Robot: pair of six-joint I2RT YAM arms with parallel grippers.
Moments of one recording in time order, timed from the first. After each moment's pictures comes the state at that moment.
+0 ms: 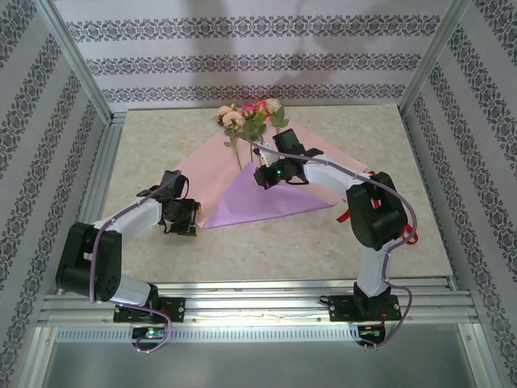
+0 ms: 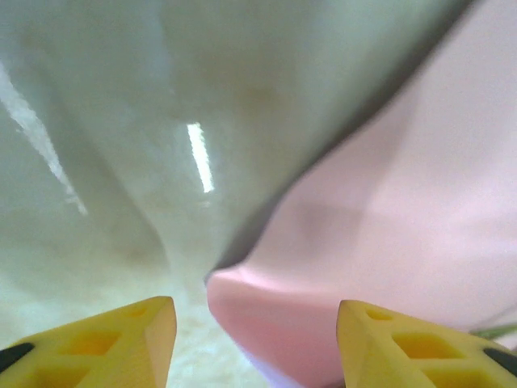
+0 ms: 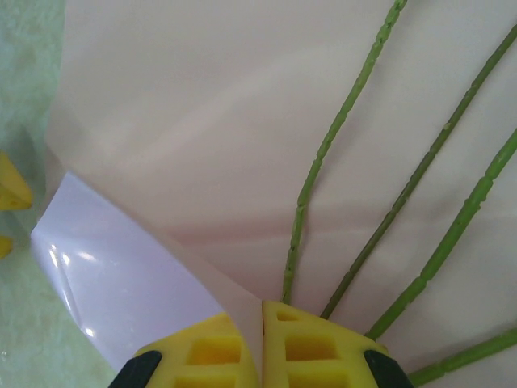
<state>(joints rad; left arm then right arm) -0.20 1.42 0.76 -0.57 0.26 -1.71 0.49 1.94 1.39 -0.40 -0.48 0.02</state>
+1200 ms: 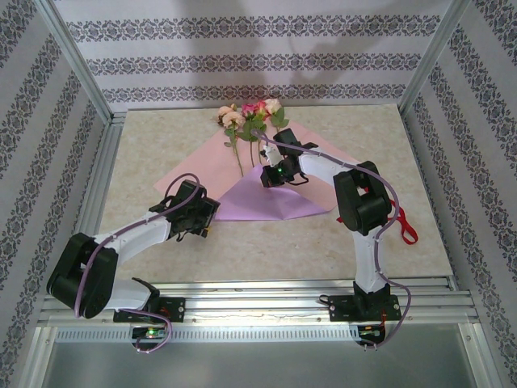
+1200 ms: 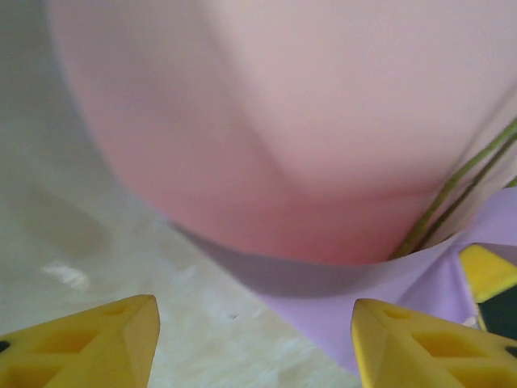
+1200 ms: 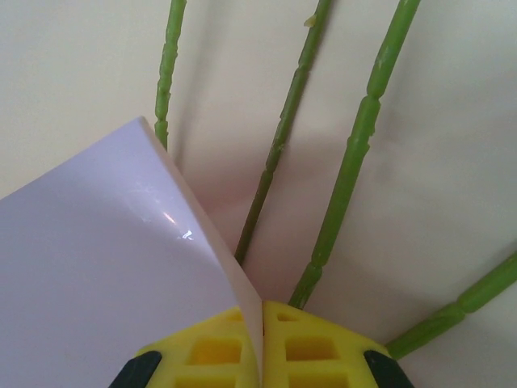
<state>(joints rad) -0.43 1.35 0.64 -0.24 0.12 -1.57 0.43 2.12 1.52 -0.56 -0.43 0.13</state>
